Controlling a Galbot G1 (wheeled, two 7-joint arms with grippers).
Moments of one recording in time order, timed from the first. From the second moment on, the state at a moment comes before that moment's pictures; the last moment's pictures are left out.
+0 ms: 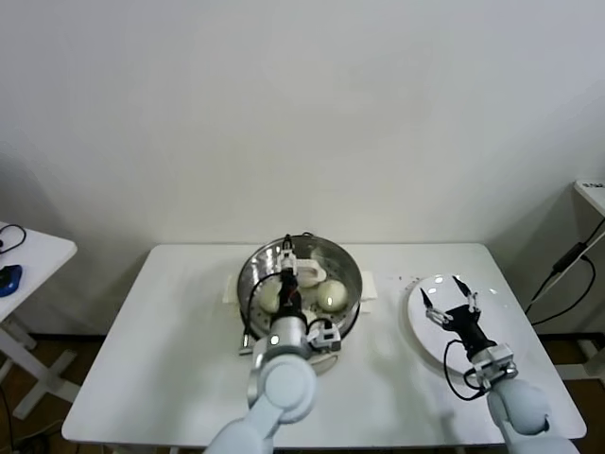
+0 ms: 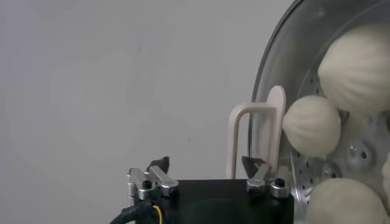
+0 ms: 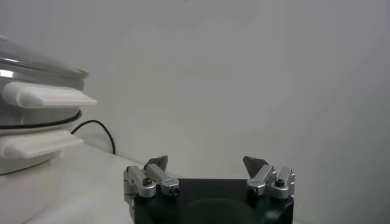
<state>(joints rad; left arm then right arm) 0.98 -1.43 0.13 -1.84 1.55 0.73 0.30 -1.20 1.10 0.53 1.47 0.21 0.25 -0.21</state>
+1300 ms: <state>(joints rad) 1.22 -1.27 -0.06 -2.16 1.17 0.59 0.20 -1.19 1.10 0.52 1.46 0.25 0.24 -0.24</state>
